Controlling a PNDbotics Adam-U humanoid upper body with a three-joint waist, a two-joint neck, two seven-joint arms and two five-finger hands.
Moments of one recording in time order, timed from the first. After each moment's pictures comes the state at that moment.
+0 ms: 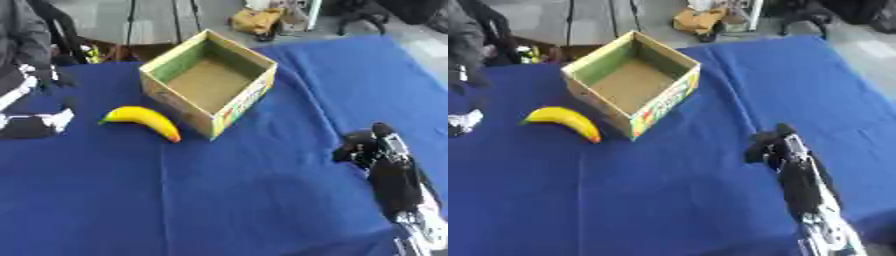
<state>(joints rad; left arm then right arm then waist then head) -0.61 0.57 -0.11 -1.40 -0.61 -0.31 -0.31 0.04 -0.15 0.01 -1.94 -0.13 -0.03 0.03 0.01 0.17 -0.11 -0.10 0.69</state>
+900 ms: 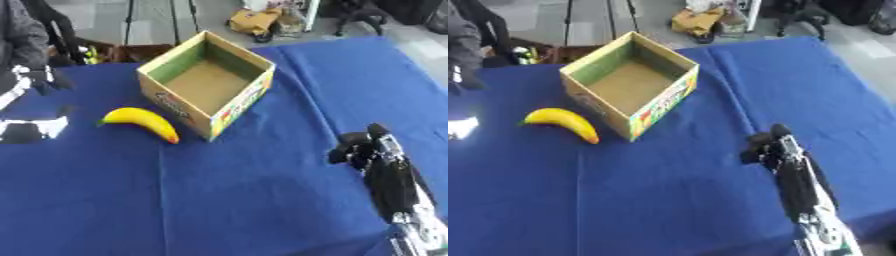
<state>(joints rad) -0.61 0.57 -0.12 -1.41 -0.62 -0.34 -0.30 0.04 -0.15 0.02 -1.94 -0.12 -0.03 0.03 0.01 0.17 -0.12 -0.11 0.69</state>
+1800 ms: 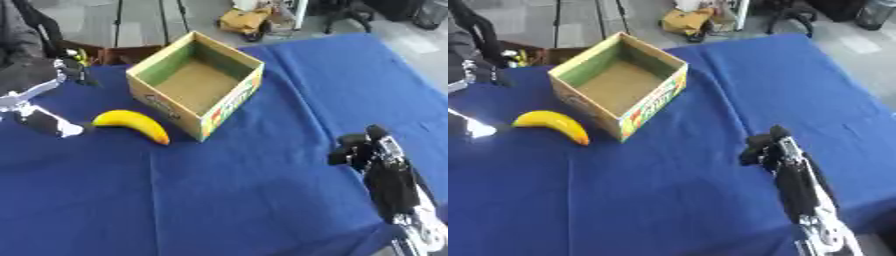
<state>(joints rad) -0.82 0.53 -0.18 -1.14 -0.86 -0.48 -0.41 0.05 -0.16 0.04 -1.94 -0.12 -0.03 0.05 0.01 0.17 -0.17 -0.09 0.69</state>
